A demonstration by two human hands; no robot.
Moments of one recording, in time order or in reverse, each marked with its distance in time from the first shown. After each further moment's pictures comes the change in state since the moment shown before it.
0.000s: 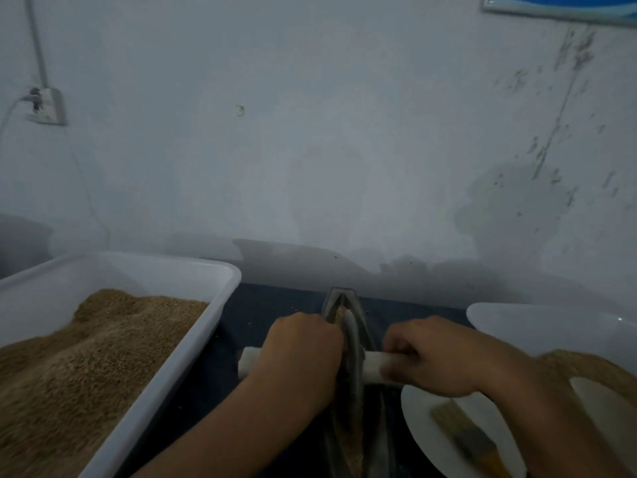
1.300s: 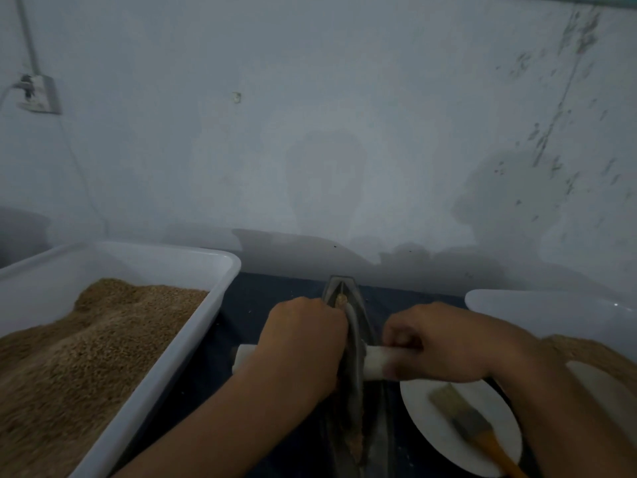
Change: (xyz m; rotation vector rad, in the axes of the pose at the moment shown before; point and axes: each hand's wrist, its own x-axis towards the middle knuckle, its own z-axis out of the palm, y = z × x) left_hand -0.008 0.002 -0.007 0.024 0.046 0.008; right_hand -0.009 0.001 -0.005 0.055 -0.035 -0.085
